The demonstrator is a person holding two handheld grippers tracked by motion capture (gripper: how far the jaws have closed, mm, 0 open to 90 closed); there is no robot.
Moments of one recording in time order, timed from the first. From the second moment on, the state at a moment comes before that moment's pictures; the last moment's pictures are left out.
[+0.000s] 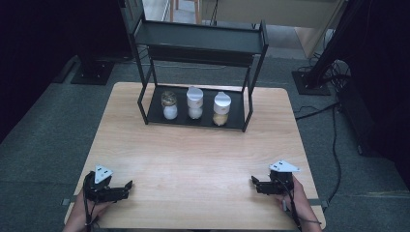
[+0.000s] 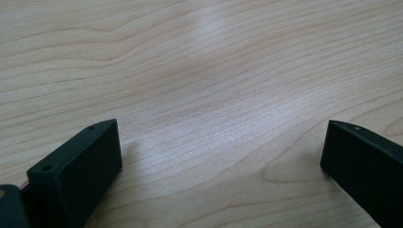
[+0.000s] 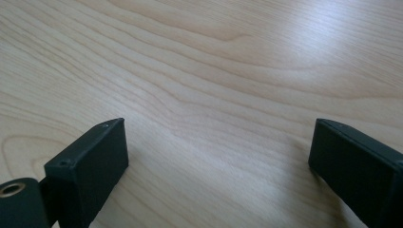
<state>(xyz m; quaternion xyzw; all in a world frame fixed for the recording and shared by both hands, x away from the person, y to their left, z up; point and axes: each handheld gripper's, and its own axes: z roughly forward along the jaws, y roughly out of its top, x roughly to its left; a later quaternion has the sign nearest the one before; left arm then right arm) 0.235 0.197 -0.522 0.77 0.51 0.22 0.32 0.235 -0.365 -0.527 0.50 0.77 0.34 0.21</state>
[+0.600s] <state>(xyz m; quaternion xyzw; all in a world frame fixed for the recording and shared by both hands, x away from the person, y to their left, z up) 0.235 0.197 -0.522 0.77 0.51 0.22 0.32 0.219 -0.382 -0.527 0.51 0.76 0.33 0.22</state>
